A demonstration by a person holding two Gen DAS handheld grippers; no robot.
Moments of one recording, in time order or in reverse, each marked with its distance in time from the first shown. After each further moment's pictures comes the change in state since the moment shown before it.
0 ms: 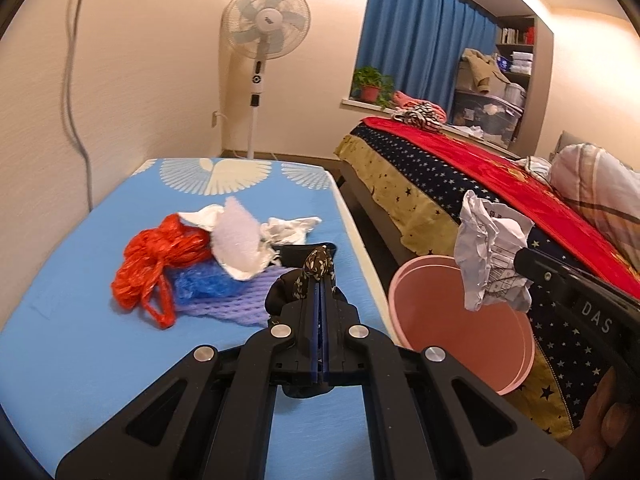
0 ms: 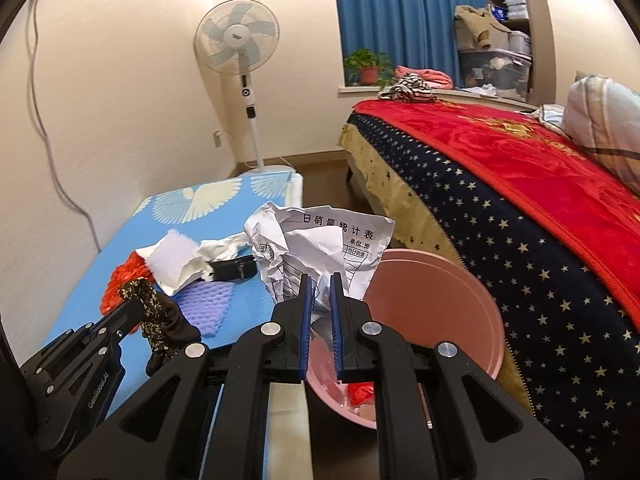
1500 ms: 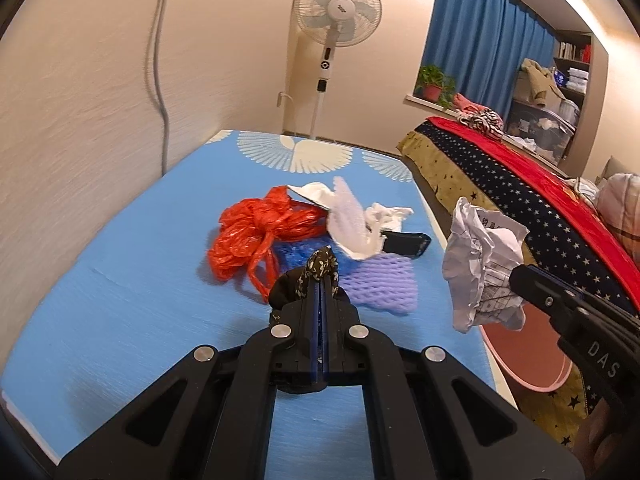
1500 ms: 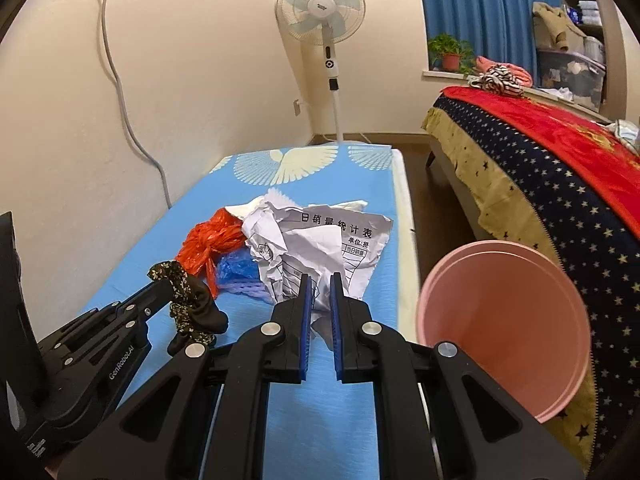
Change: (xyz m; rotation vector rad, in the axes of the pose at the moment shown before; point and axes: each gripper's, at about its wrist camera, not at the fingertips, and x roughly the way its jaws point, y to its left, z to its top) left arm -0.020 0.075 -0.009 -0.126 0.045 0.165; right arm 0.017 0.080 -0.017 -0.127 0.086 0.239
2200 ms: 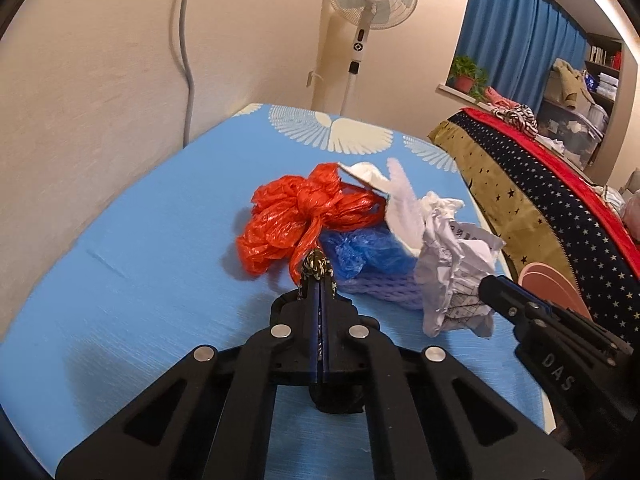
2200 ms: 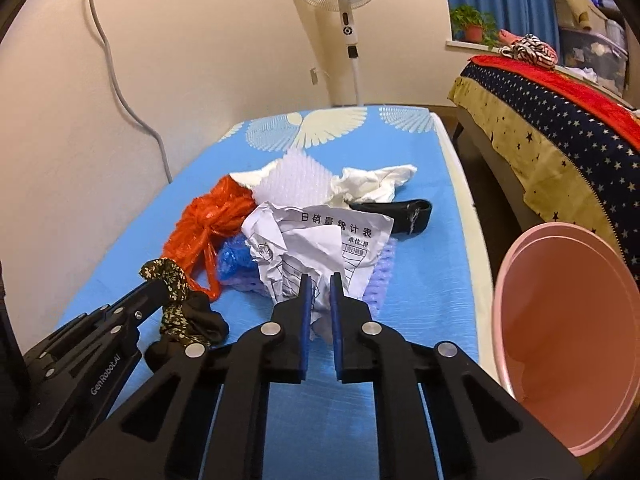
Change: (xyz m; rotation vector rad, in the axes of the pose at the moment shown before) left arm 0.041 0.032 0.001 -0.064 0.058 0.078; right arm 0.079 0.023 -0.003 0.000 0.085 0.078
